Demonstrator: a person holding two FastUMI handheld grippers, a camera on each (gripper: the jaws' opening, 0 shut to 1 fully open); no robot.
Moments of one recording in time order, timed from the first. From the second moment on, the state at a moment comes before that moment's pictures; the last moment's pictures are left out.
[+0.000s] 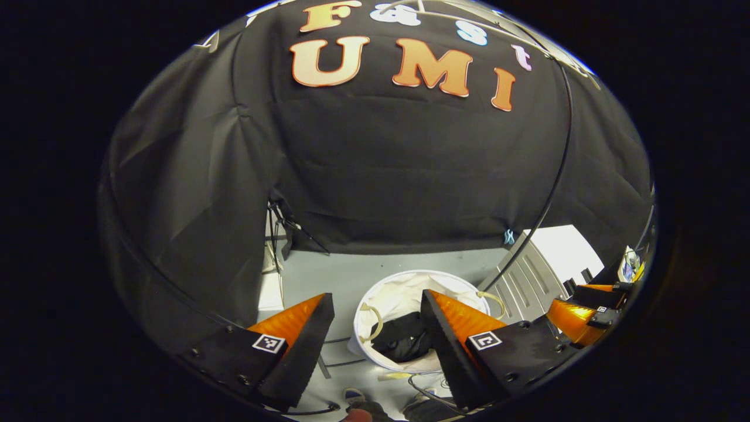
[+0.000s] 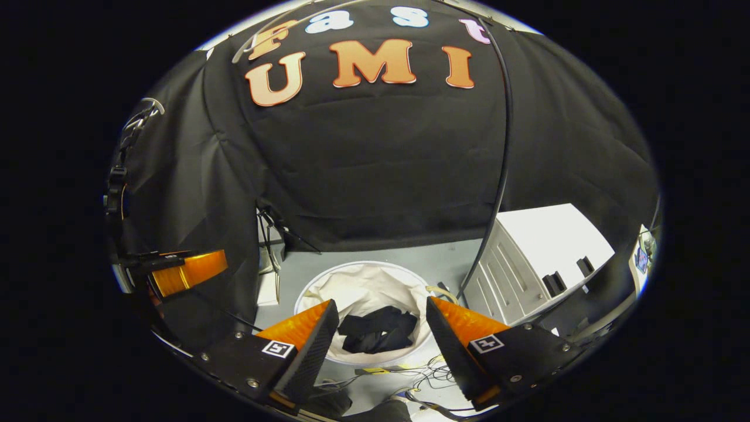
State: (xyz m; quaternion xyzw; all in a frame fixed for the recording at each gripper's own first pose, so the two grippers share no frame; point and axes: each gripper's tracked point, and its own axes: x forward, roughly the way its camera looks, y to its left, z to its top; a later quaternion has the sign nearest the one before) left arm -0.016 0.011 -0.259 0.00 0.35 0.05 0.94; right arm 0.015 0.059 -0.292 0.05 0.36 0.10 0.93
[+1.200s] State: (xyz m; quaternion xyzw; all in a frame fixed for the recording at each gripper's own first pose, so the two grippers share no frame) left arm 0.007 0.037 0.046 0.01 -0.02 0.08 1.00; right arm 0.043 -0.077 0.057 0.02 -0.03 0.00 1.00
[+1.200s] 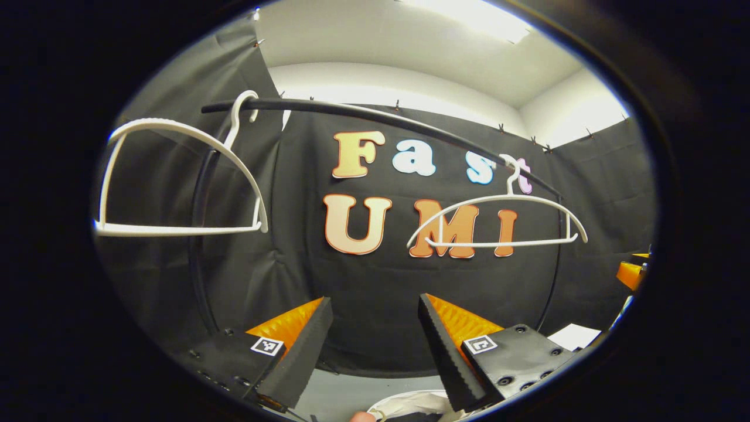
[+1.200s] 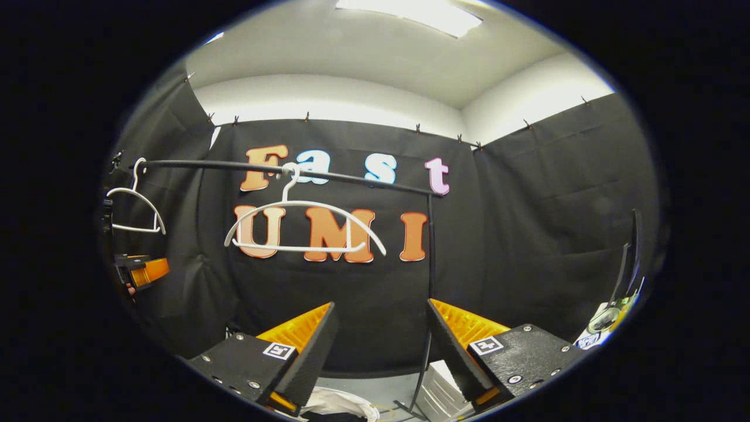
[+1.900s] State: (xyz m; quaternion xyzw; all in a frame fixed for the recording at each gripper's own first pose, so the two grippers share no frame) left arm -0.002 0.040 0.072 0.00 -0.06 0.08 1.00; right arm 0.042 -0.111 0.073 0.05 -0.08 -0.05 0.99
